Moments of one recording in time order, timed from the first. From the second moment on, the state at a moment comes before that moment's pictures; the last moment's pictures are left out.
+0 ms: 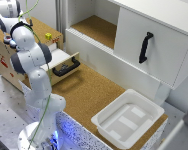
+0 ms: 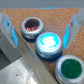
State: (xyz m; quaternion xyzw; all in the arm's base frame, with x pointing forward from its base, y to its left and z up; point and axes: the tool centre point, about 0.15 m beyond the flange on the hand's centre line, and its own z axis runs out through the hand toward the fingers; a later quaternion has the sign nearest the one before) arm 0.125 0.500 0.515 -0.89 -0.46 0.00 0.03
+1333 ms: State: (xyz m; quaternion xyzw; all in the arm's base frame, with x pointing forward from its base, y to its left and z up) arm 0.151 0.526 0.501 -0.87 -0.49 -0.02 0.01
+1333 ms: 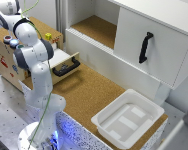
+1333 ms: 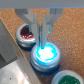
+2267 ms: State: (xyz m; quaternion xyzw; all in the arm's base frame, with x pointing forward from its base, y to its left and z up) arm 0.154 0.535 0.463 -0.87 -0.49 0.01 -0.01
